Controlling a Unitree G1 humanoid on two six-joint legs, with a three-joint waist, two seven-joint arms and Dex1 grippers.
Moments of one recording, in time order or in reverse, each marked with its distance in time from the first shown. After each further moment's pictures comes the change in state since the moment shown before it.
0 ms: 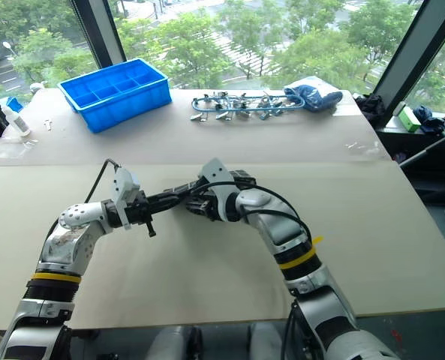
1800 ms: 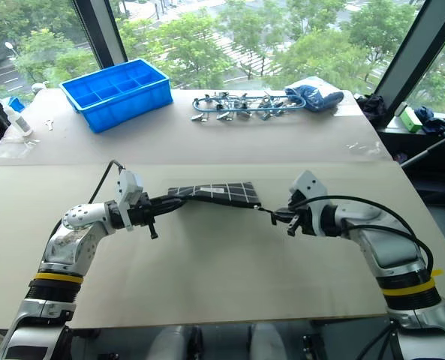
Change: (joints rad) left arm 0.000 -0.005 -0.015 -0.003 0.000 0.001 -0.014; right arm 0.291 -0.580 -0.219 -0.195 0.145 -0.044 0.255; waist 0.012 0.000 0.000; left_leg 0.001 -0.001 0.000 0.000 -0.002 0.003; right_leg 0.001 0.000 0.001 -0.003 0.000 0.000
